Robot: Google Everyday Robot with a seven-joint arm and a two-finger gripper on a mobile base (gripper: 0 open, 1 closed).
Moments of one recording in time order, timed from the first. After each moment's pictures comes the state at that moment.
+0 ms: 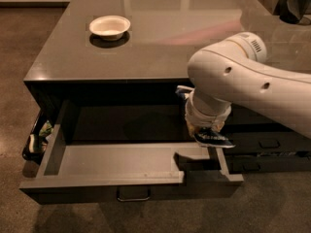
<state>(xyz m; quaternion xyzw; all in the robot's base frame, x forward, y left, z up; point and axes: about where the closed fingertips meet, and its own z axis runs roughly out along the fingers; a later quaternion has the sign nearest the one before) 0.483 -0.127 0.760 -0.07 0.99 0.00 0.11</state>
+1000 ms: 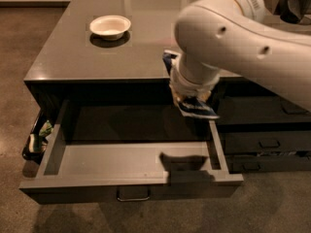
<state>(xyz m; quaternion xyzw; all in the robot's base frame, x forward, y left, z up) 0.525 -0.089 0.835 -0.06 0.98 0.02 0.19</state>
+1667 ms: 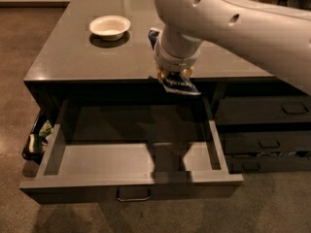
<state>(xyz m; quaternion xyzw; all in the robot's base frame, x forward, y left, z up) 0.581 -0.047 0.868 -0.07 0.97 0.05 0.22</state>
